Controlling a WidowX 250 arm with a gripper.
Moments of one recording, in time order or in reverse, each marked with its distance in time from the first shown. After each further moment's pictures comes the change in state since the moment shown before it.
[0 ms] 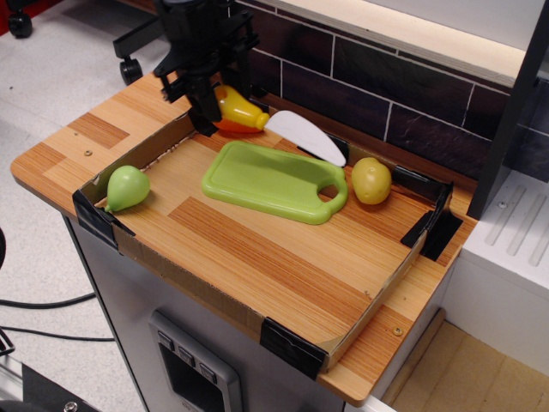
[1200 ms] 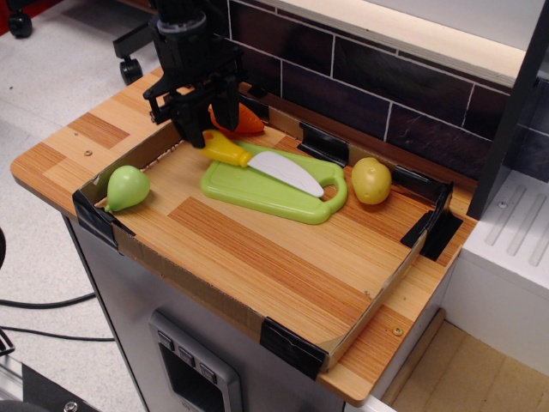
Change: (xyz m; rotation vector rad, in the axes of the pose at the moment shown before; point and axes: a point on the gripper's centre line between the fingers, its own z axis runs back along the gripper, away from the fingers) arm 0.011 0.008 -0.034 0.120 0.028 -0.092
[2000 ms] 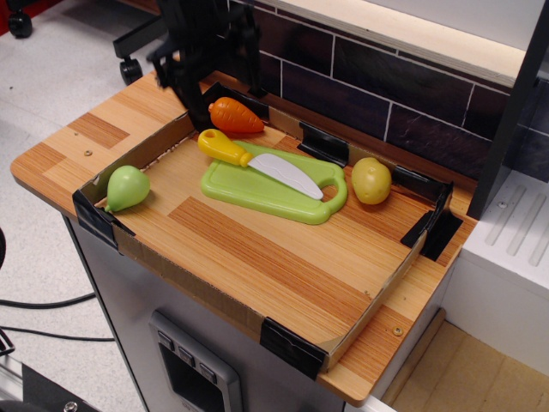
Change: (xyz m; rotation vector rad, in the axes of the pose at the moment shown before) arm -0.018 -0.007 0.053 -0.103 0.025 -0.015
